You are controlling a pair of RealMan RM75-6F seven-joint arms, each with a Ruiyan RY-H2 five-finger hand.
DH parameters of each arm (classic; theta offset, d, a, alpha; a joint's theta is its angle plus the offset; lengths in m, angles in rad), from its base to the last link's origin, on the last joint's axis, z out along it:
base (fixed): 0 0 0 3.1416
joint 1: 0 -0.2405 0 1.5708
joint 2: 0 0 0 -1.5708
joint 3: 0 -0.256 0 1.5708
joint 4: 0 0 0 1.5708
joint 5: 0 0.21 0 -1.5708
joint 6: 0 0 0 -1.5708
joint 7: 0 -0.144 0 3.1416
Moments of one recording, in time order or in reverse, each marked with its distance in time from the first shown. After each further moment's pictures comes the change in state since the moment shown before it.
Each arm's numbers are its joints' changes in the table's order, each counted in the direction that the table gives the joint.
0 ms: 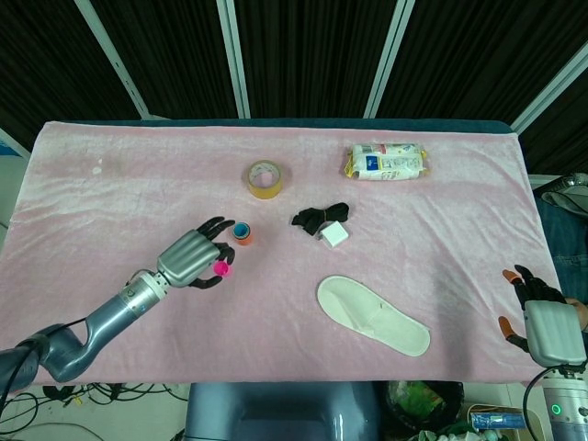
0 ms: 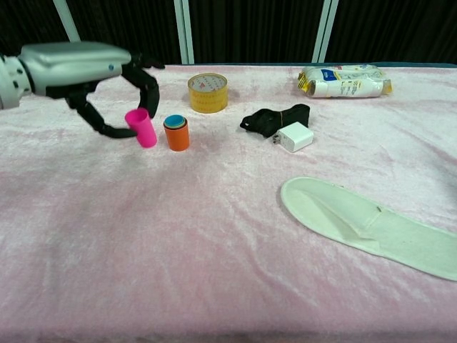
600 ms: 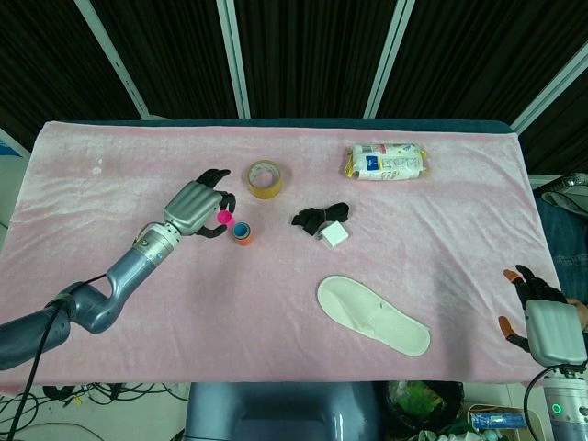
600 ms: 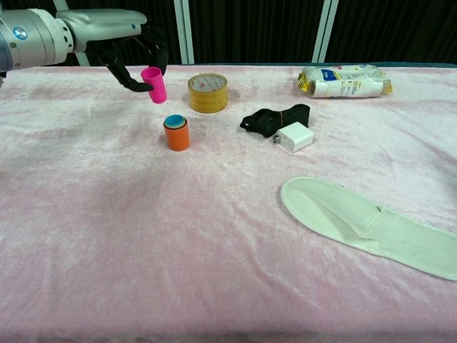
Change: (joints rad) left arm 0.132 -0.120 0.108 0.284 -0.177 -0.180 0.053; right arm -0.001 0.002 -0.003 -0.001 0.011 -0.007 -0.004
